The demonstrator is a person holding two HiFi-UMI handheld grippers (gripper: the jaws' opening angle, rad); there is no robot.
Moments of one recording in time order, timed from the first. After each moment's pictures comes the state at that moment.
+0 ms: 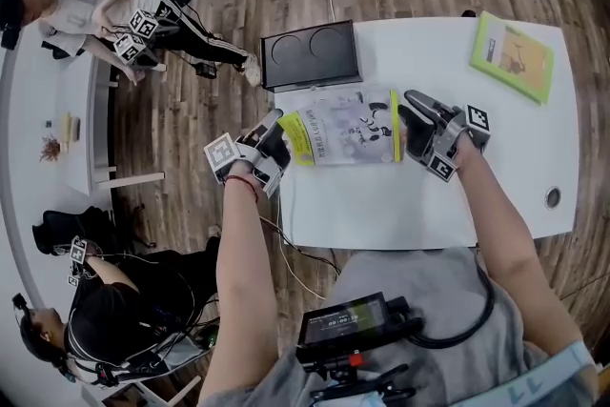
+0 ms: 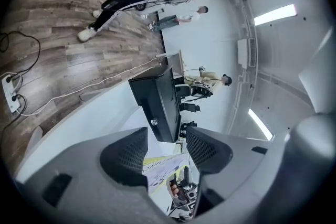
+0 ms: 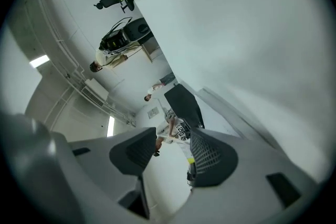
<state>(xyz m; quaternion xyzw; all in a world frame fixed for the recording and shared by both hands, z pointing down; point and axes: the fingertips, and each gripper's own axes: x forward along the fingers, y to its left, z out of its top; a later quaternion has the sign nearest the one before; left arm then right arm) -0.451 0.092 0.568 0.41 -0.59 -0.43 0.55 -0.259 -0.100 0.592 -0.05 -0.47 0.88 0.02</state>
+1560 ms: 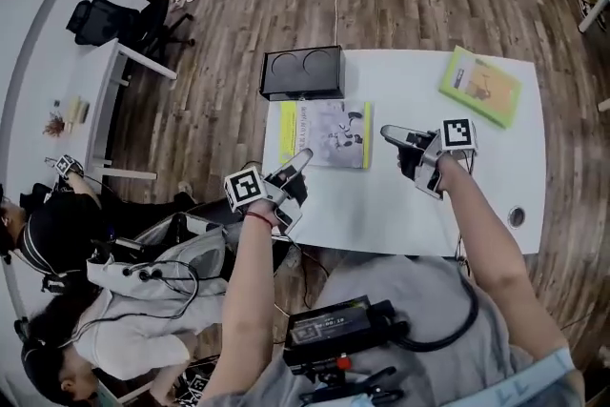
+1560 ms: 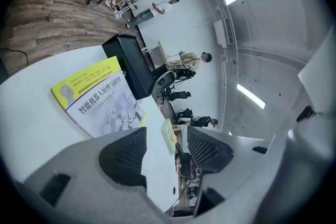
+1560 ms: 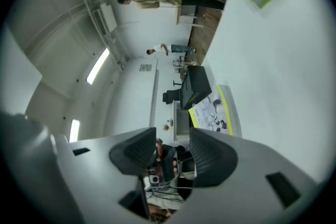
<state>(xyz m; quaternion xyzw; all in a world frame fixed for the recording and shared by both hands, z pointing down) -0.285 0.073 0.516 0.50 -0.61 -0.37 0.49 -0.200 -0.078 0.530 -0.14 -0.71 0.66 0.20</state>
